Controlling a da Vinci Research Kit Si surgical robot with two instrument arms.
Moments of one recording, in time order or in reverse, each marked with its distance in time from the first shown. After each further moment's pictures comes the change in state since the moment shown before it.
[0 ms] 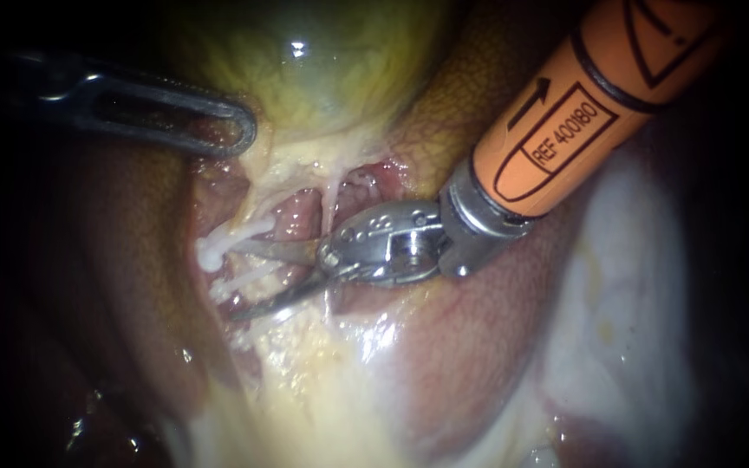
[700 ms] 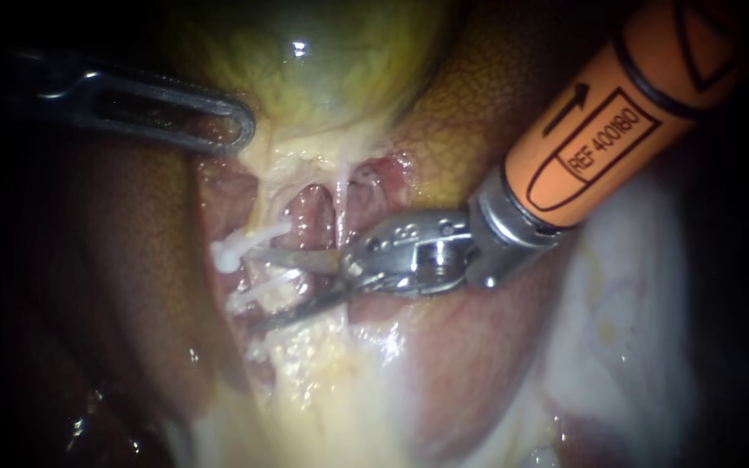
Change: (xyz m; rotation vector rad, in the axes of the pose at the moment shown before) right arm 0.000 -0.003 -0.006 0.004 0.003 -0.003; left arm 0.000 0.000 0.000 0.002 0.001 0.001
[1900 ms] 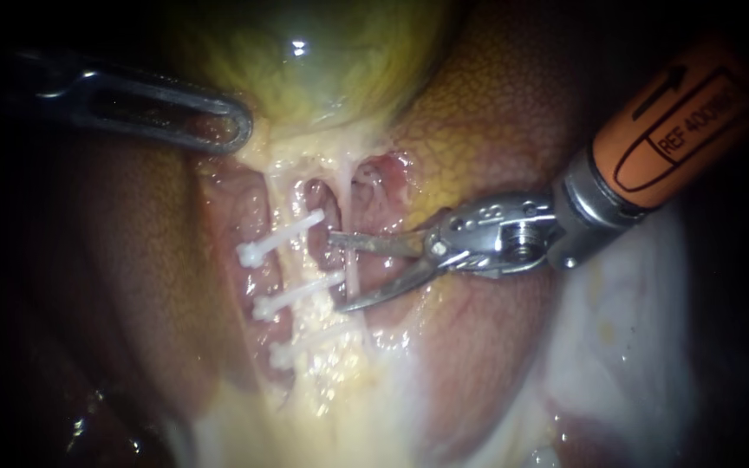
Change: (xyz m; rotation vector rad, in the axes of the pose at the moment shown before) right arm -0.004 0.004 -0.002 0.021 0.002 0.081; left arm 0.000 0.000 0.000 0.001 0.000 0.001
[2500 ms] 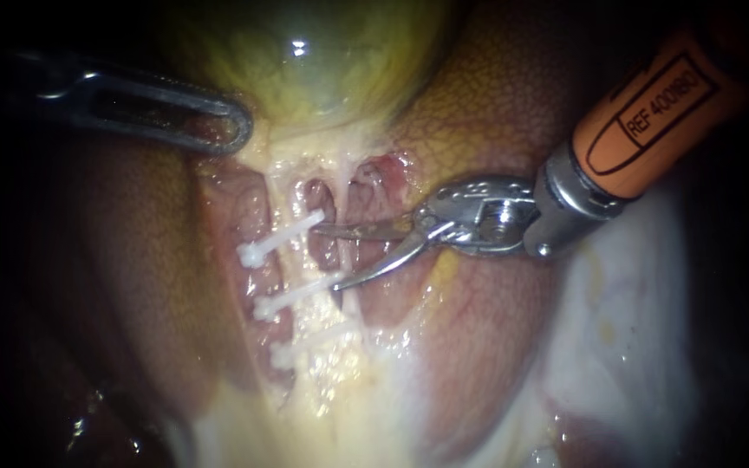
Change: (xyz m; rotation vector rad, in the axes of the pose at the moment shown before) right arm 0.001 0.002 0.002 0.267 0.119 0.114; left arm 0.000 0.000 0.000 -0.001 -0.001 0.001
